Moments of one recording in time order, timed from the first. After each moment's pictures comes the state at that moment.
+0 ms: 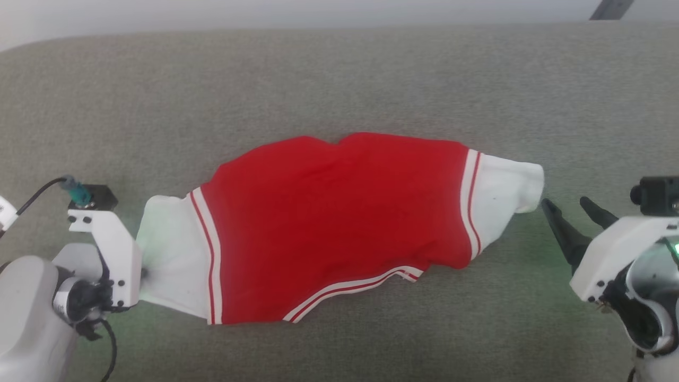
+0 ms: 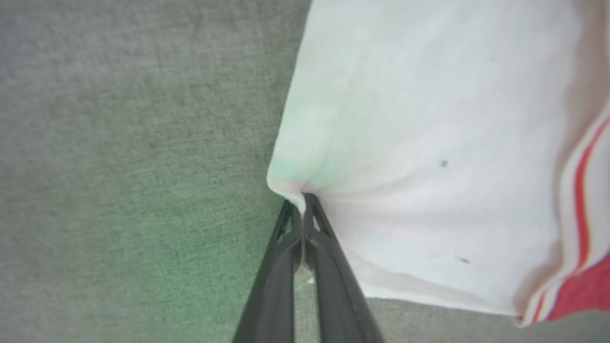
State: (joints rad) left arm -0.49 0.53 -0.27 0.51 -0.68 -0.06 0.87; right arm -0.21 -0.20 -0.10 -0.02 0.44 0.13 0.54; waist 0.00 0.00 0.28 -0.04
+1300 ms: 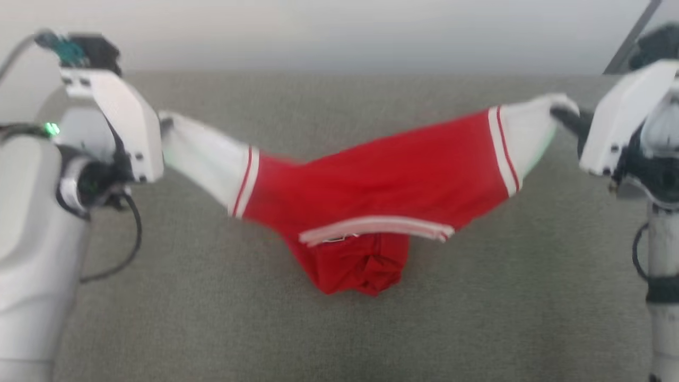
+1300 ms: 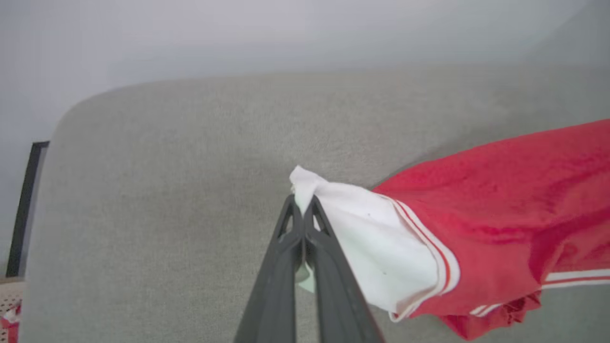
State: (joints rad) left arm -0.80 0.46 -0.27 0.43 -0.69 -0.01 0.79; right arm -0.67 -0.20 -0.11 0.20 0.48 0.13 0.96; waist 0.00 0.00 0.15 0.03
